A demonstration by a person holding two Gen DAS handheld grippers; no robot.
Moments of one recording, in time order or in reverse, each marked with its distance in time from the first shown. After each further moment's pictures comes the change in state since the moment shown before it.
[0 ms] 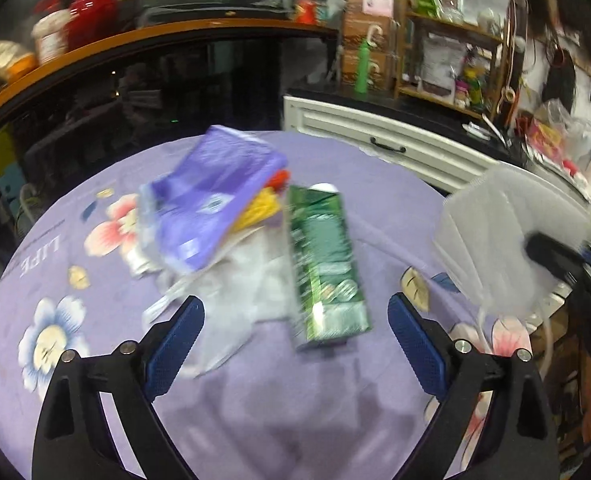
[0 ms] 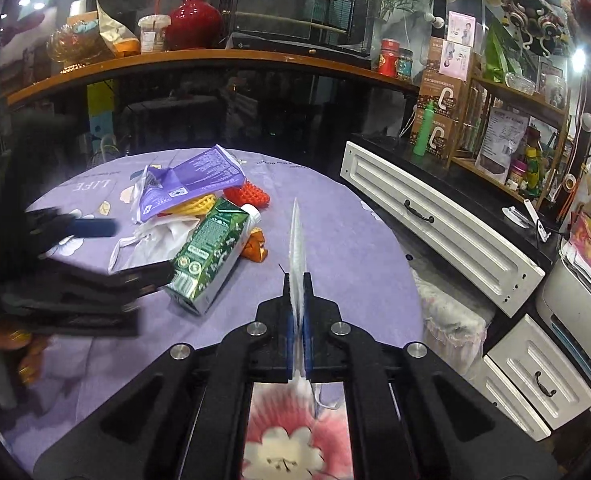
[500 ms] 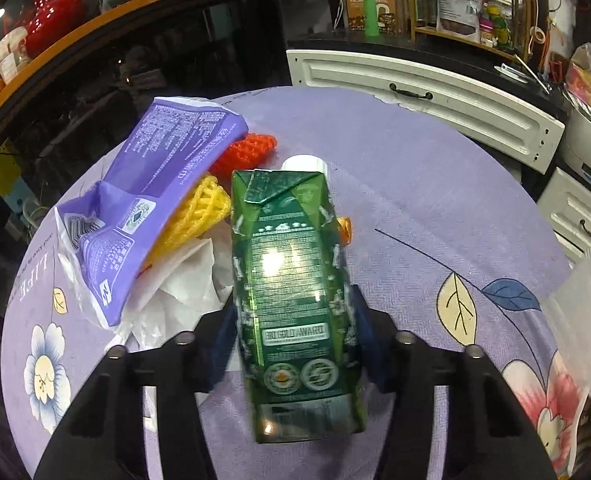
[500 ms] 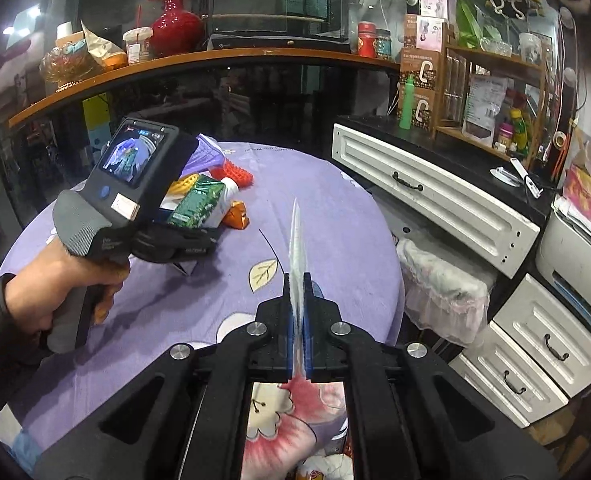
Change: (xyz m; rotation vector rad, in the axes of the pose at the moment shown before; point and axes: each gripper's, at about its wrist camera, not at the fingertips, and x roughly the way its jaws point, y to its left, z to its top) left arm 0.071 -0.027 0.016 0.069 0.158 0.138; right arm -0.030 -0.043 -0.041 0.097 0.025 0.039
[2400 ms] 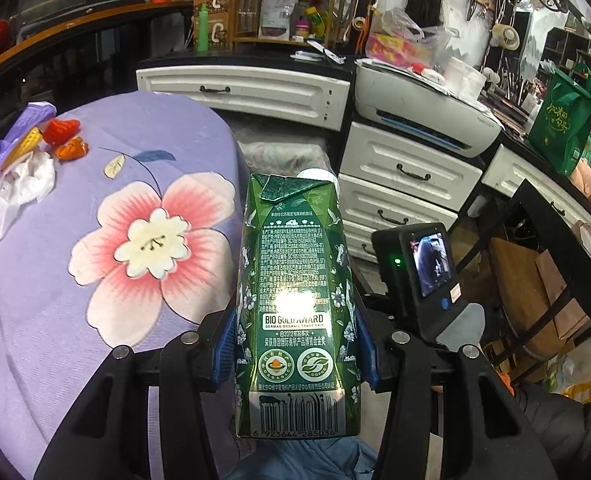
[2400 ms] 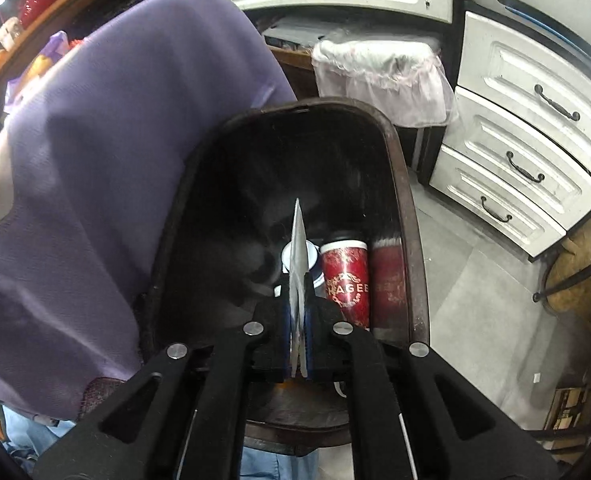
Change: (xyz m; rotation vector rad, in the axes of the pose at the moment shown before) left arm -0.143 -0.182 -0.154 0.123 -0.081 -0.444; right arm 0.060 -0.131 -0.234 0.402 0.422 -0.043
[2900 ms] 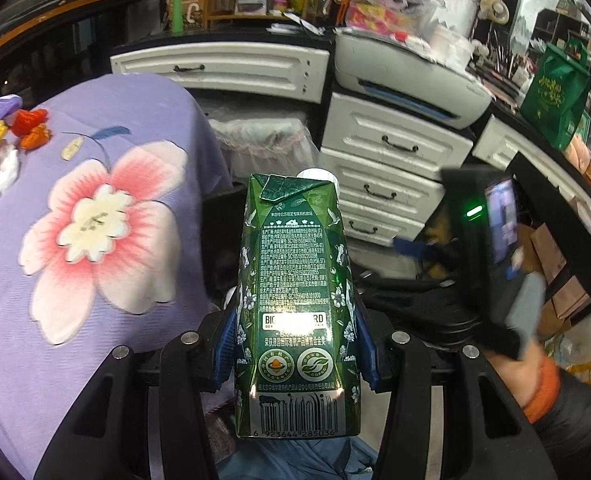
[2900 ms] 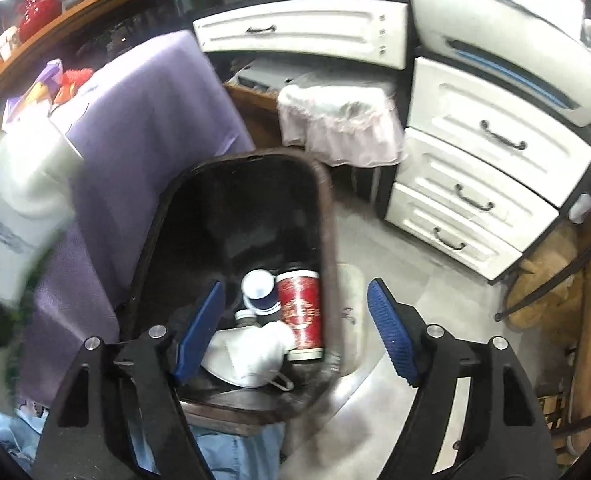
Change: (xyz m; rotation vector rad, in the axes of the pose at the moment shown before) left arm 0.036 -0.020 -0.010 0.048 0.081 -0.039; right arm -0.070 -0.029 -0.003 -0.004 -0.158 -0.141
